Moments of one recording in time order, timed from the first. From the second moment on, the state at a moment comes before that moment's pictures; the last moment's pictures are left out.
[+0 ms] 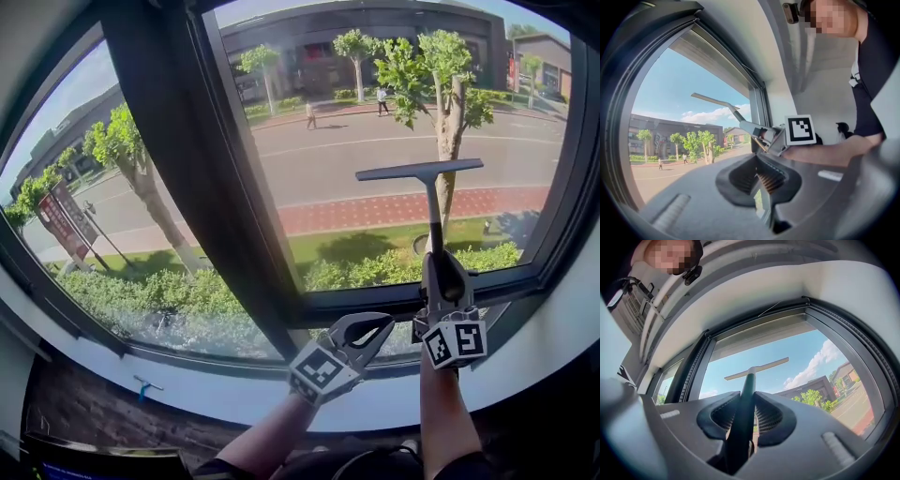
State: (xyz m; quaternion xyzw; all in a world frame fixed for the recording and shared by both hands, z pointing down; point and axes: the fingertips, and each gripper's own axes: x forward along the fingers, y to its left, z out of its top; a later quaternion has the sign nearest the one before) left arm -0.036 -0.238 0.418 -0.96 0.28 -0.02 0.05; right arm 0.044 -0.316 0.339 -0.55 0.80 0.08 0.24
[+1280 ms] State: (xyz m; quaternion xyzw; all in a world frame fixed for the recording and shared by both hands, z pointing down) left arm -0.024 -0.241 0.452 -0.97 0.24 -0.03 0.04; right arm 0.044 -0.297 0.471 -0.55 0.81 0.01 0.19
